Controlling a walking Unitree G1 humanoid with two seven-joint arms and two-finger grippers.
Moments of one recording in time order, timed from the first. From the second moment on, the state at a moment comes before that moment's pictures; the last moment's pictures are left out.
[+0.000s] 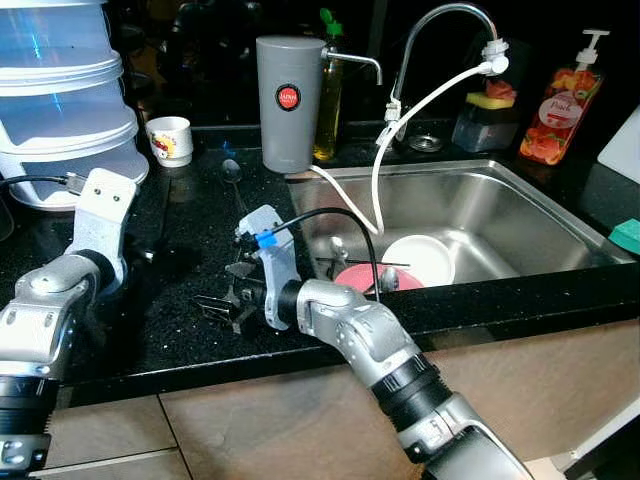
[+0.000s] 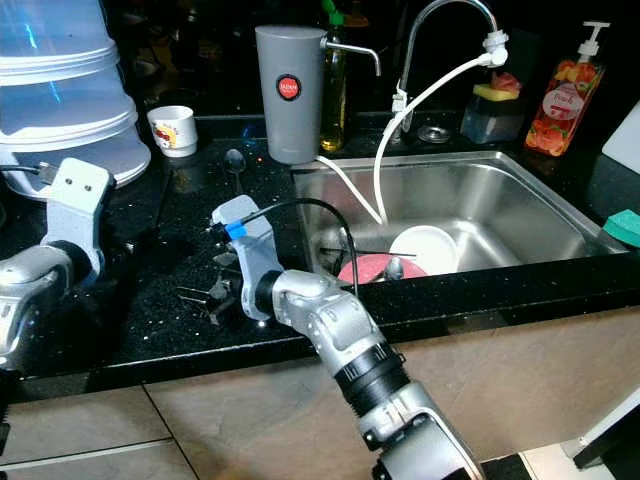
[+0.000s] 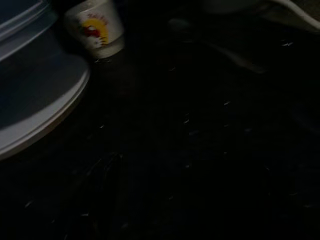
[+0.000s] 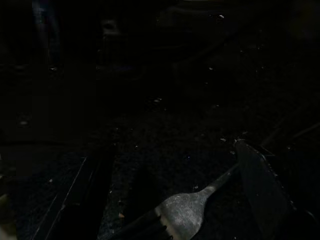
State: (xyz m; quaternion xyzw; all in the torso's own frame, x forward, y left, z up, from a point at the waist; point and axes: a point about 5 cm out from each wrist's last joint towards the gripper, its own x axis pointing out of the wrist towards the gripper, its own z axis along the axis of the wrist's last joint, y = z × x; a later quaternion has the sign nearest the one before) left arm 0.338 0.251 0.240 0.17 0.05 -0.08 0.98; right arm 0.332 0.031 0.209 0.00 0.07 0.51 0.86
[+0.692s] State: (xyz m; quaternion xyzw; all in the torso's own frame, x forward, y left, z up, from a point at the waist) left arm 0.304 0.245 0.248 0.25 0.00 -0.35 0.90; right arm 0.344 0.020 0.221 -0.03 0.06 0.46 0.88
